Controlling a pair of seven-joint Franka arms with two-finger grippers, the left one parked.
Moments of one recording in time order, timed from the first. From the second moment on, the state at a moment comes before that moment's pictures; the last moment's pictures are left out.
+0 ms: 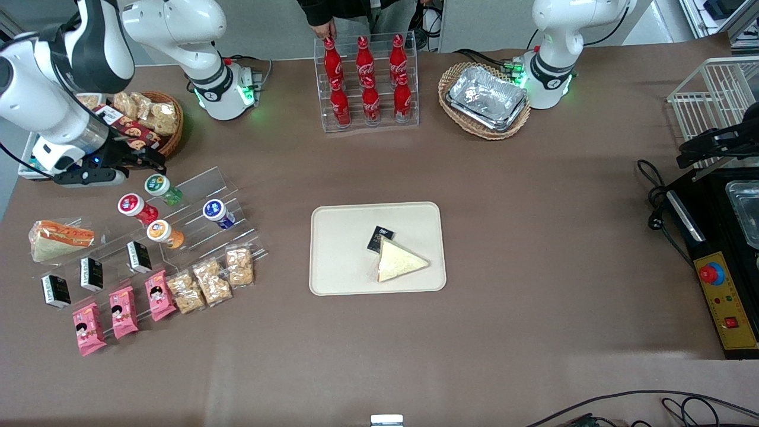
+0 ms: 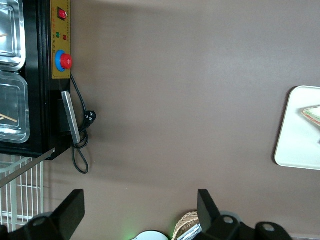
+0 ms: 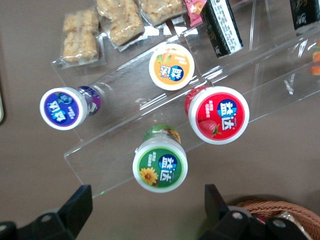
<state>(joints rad) 0.02 -0.35 -0.12 -2.41 -0.01 1.99 -0.07</state>
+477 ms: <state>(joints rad) 0.02 -0.31 -0.12 -2.47 -0.01 2.05 0.00</state>
